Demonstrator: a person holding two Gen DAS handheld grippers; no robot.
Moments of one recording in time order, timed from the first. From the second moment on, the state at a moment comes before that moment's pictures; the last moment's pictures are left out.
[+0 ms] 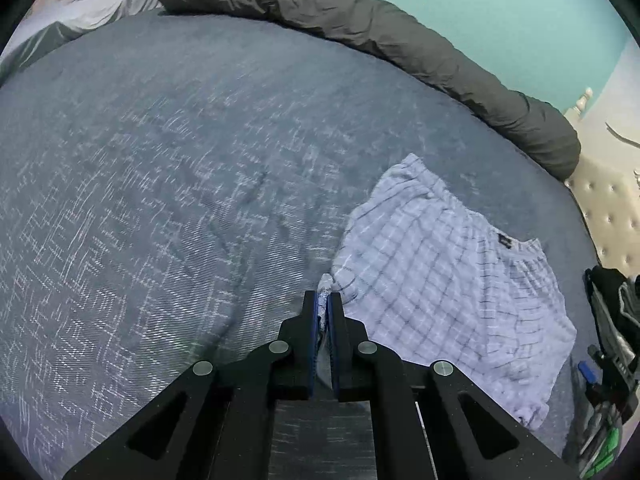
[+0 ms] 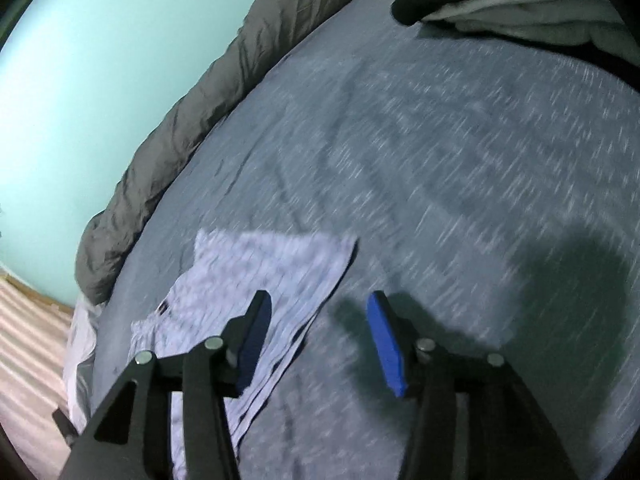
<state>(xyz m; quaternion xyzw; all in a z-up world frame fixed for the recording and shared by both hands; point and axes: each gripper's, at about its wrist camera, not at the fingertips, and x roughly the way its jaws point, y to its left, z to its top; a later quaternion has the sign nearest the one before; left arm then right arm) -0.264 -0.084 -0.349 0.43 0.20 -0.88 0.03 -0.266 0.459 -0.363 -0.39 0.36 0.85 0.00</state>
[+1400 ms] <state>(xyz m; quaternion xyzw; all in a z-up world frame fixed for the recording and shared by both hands) -0.356 0.319 -0.322 0.50 0.03 -0.83 -0.23 -0.260 0.519 -0.352 -0.36 0.37 0.85 -0.02</state>
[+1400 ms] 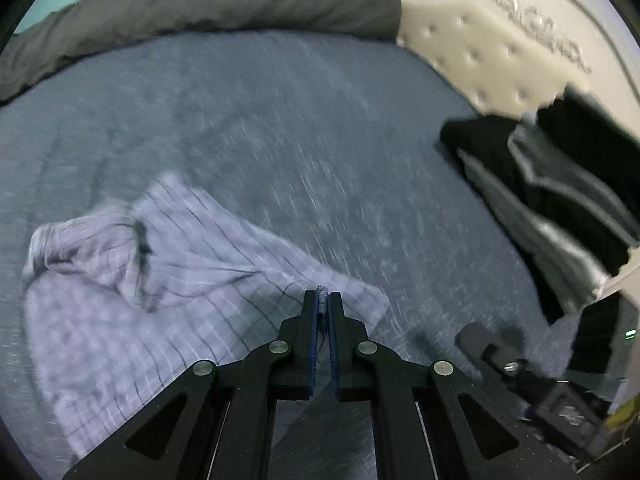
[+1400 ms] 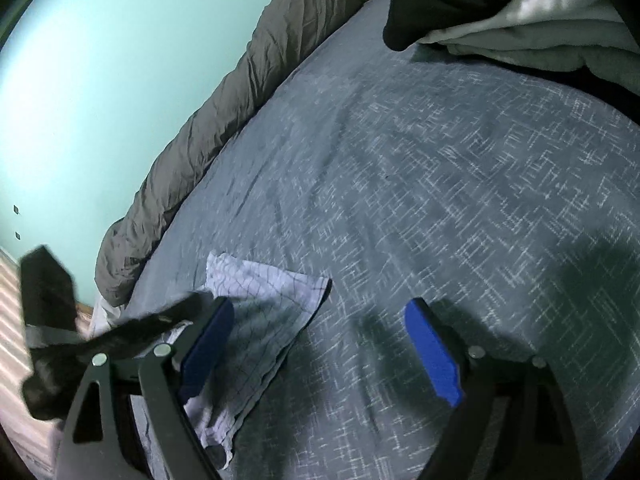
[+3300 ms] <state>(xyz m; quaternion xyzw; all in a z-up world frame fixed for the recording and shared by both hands) -0.459 0.213 -0.344 0.53 0.02 -0.84 -0.12 -0.319 0.423 -0.362 -0.43 0.21 0.88 -0.10</state>
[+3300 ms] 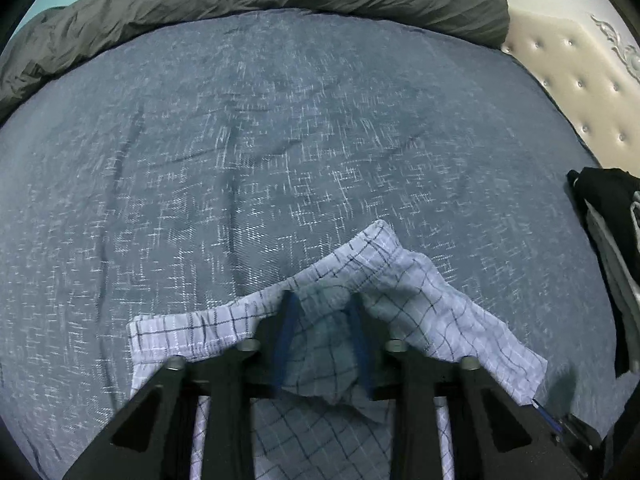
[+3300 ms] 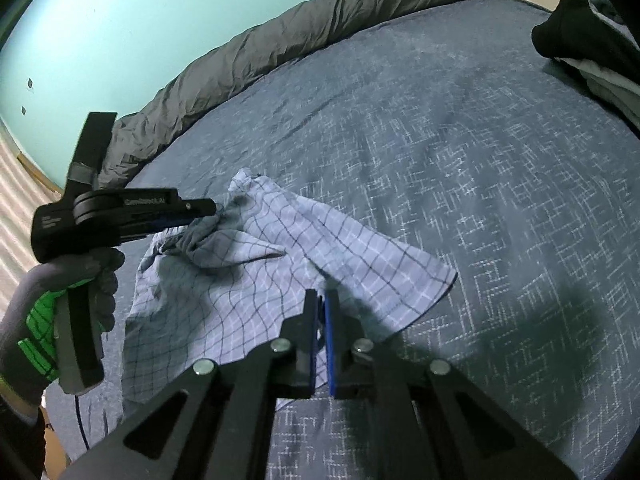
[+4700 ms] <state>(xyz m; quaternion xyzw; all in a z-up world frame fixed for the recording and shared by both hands) -0.468 0.174 -0.310 0.49 0.00 -0.86 -0.11 -0.303 0.472 -0.370 -0.43 0.24 0.87 -0.06</state>
